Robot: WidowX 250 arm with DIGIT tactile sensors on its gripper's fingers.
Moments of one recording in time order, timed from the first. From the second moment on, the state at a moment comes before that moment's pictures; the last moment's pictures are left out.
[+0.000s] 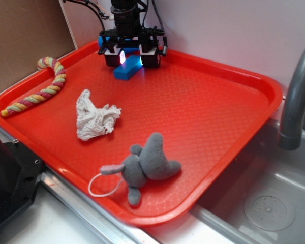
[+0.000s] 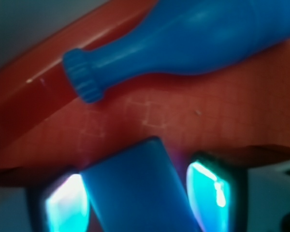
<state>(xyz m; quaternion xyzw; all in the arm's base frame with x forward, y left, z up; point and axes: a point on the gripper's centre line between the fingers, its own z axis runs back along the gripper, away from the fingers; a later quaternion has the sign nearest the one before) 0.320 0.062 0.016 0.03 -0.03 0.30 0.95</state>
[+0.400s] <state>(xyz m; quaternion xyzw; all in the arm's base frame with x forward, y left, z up) 0.289 0.052 0.082 0.02 -0.02 0.24 0.97</state>
